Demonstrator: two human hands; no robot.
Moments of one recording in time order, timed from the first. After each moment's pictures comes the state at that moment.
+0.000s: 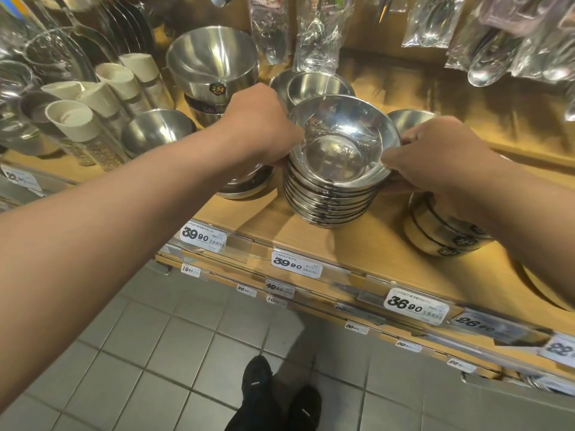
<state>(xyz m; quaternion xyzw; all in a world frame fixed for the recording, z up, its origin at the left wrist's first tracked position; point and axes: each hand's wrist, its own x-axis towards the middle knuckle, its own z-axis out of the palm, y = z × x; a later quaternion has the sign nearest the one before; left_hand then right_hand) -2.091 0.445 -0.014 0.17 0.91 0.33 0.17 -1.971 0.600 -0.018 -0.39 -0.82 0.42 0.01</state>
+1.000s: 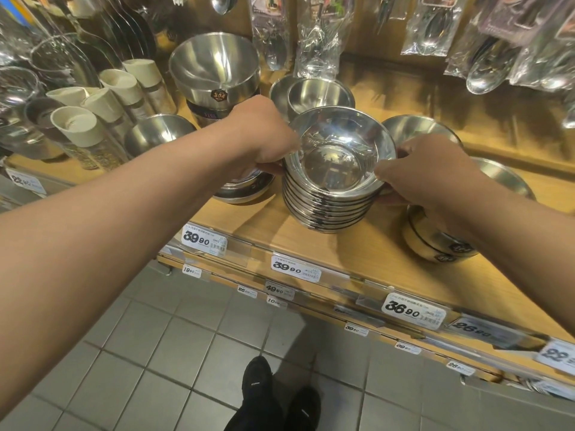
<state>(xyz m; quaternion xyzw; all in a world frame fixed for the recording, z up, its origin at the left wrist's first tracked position) -2.098 0.449 -0.013 0.13 0.88 0.38 0.26 -1.973 0.602 -0.029 -0.38 -0.82 0.42 0.00</state>
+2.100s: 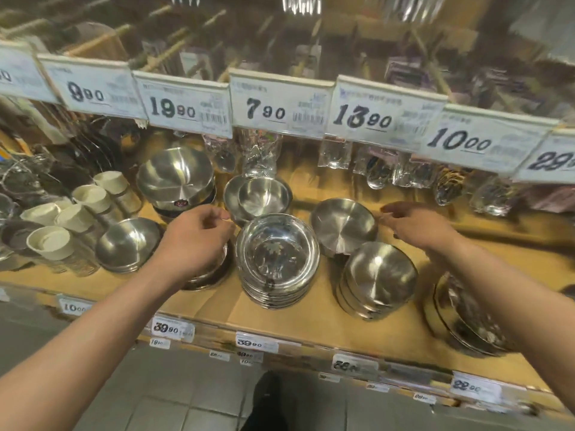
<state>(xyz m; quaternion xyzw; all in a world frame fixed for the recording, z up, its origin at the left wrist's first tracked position) -2.106 0.427 0.009 0.14 0.86 0.46 0.19 -1.946 0.734 -0.002 -0.41 -0.84 0.36 0.02</state>
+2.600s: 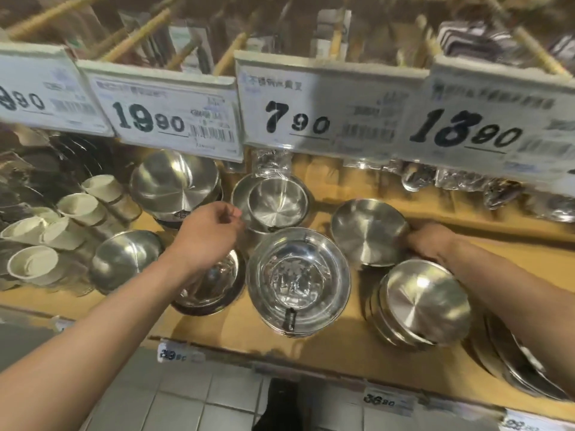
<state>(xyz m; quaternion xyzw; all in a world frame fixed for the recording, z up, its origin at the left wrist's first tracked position) -2.176 0.454 -0.033 0.14 0.87 0.42 0.22 -1.996 0.775 -0.084 -0.48 -0.81 0.31 -0.14</state>
